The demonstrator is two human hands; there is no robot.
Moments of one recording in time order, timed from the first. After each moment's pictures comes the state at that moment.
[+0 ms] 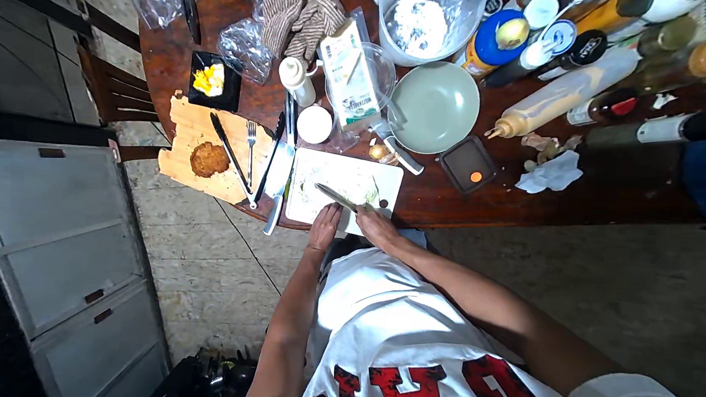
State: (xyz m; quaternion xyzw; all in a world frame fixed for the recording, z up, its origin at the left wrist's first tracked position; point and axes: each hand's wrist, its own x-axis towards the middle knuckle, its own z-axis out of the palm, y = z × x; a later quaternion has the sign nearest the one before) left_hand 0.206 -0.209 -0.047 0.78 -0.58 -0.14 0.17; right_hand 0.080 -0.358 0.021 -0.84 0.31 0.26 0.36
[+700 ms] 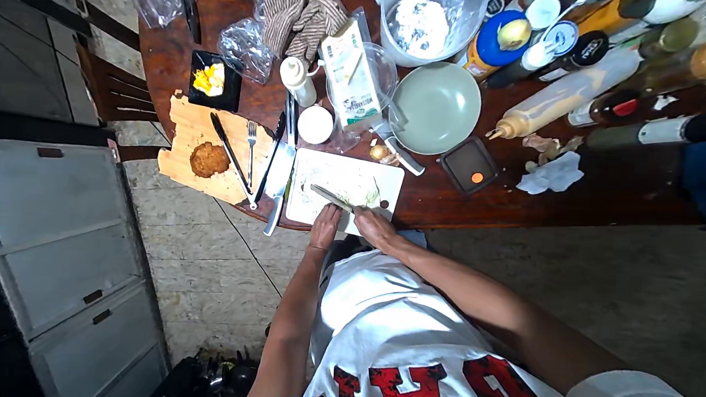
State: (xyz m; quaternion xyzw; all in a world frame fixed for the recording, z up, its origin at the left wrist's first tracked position) left_hand 0.205 -0.212 -0.050 0.79 -0.56 -0.13 0.20; right_hand 0.088 -0.356 0.023 -0.84 0.30 0.27 0.35
